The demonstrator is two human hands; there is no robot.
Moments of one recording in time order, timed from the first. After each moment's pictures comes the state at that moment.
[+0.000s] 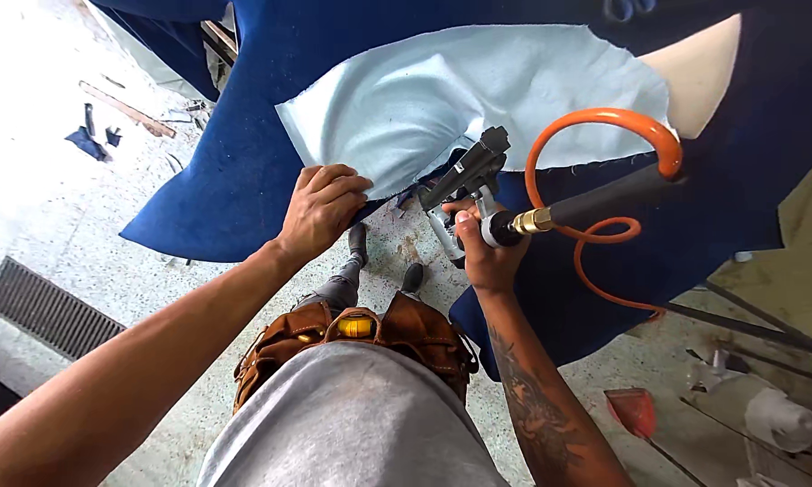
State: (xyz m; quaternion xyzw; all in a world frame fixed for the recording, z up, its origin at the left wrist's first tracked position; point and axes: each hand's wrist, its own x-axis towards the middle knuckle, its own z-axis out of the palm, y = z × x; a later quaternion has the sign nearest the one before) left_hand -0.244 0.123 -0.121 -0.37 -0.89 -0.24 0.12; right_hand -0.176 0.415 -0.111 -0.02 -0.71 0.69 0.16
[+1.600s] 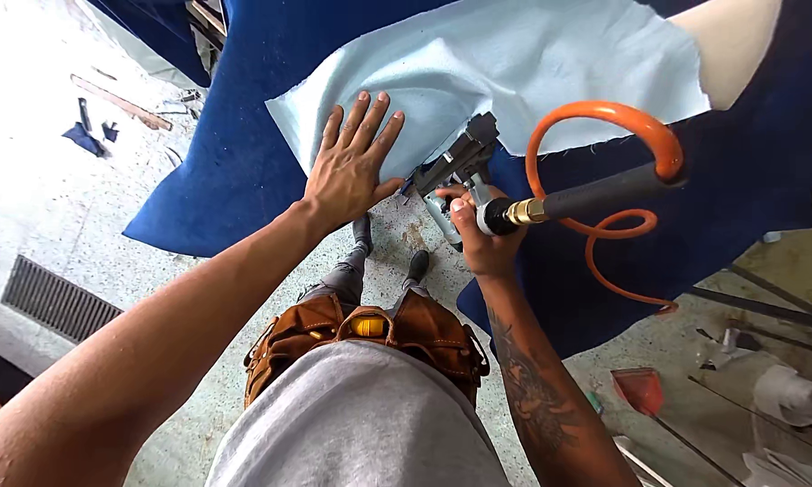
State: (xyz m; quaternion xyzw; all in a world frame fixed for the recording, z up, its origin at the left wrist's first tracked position) left_hand -0.293 0.167 -0.119 -0.30 -0.95 -0.07 -0.04; right_hand -0.184 0.403 -0.126 0.02 -0.70 0.69 0.15
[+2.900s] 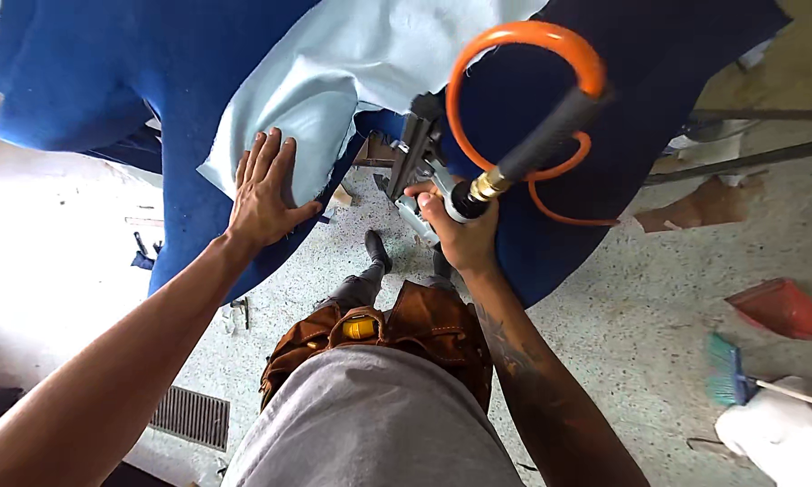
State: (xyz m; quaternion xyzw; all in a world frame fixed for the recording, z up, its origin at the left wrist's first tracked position) left_hand -0.290 0.149 -0.105 -0.33 -0.94 -0.08 -0.06; right_hand -0.103 0.444 -0.121 -0.09 -0.61 0.75 0.25
